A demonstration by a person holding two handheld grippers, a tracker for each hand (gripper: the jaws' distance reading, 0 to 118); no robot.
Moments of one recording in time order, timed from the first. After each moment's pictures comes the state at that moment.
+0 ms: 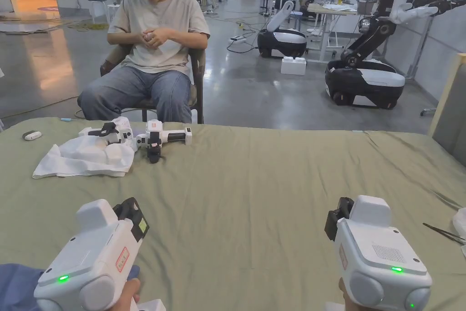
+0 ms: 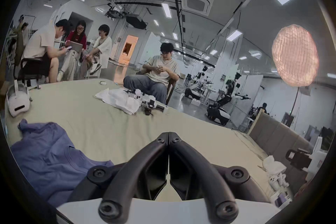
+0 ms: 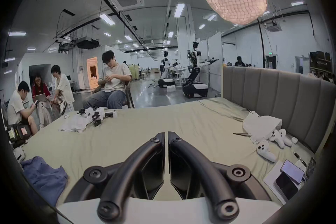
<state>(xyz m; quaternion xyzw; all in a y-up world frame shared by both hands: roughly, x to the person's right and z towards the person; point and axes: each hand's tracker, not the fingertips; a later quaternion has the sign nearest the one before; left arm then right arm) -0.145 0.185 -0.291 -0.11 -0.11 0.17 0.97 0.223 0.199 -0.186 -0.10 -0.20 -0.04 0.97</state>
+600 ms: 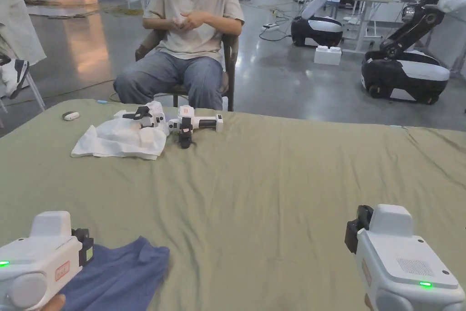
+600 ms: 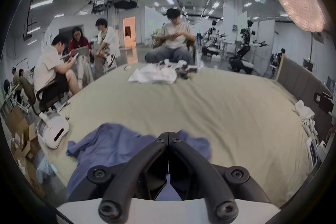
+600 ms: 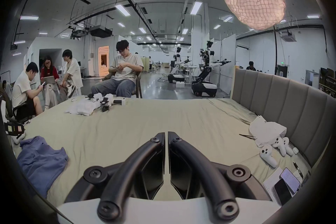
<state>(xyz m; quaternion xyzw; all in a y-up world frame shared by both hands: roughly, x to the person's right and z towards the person) -0.276 0.172 -0.288 -0.30 -0.05 -0.01 0.95 0.200 0.185 -0.190 -0.14 -0.15 0.00 0.98</state>
